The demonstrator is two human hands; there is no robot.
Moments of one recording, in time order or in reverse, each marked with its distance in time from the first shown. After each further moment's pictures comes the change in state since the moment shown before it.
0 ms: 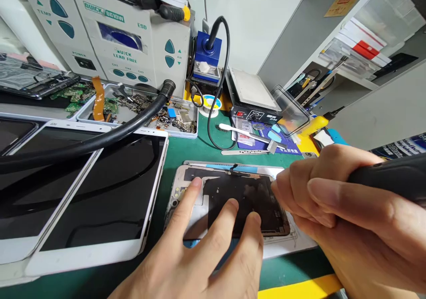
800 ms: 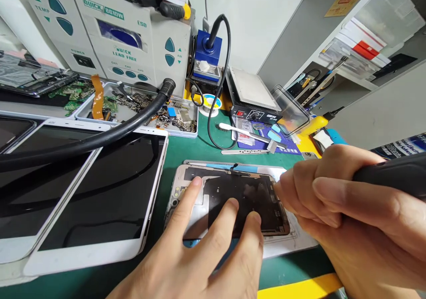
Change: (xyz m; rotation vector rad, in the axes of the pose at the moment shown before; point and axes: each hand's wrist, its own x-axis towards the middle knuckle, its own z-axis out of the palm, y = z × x) left_hand -0.003 -0.004 -0.001 0.024 -0.055 0.068; right_hand -0.004 0.003 -0.007 0.009 -0.028 -0.007
